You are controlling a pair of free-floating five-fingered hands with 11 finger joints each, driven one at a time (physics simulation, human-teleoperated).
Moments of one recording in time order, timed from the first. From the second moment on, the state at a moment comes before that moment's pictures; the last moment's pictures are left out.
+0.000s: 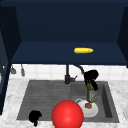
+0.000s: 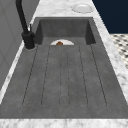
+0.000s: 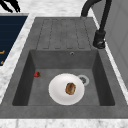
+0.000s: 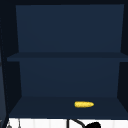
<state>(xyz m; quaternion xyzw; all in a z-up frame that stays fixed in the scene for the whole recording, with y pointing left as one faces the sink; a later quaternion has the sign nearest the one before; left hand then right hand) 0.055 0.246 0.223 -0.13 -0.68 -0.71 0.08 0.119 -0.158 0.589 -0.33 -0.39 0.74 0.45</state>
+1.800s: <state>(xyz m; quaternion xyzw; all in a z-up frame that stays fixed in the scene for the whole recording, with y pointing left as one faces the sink) 0.055 0.246 0.223 -0.13 -0.68 -0.71 0.08 0.191 -0.291 0.483 -0.36 -0.34 0.72 0.49</state>
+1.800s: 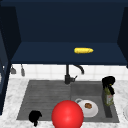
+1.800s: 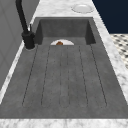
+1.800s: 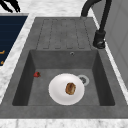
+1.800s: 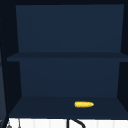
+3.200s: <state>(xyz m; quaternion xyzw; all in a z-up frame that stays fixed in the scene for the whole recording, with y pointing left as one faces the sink) 0.055 0.246 0.223 -0.13 -0.68 -0.71 0.08 0.312 -0.423 0.394 -0.35 -0.35 0.71 0.50</state>
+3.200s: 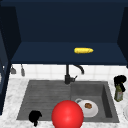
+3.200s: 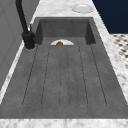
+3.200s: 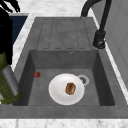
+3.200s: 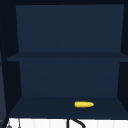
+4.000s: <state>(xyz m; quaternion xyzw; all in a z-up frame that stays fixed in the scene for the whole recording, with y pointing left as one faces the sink) 0.055 0.246 0.223 -0.13 -0.68 -0.71 0.08 0.353 -0.460 0.322 -0.41 -0.31 0.68 0.52</state>
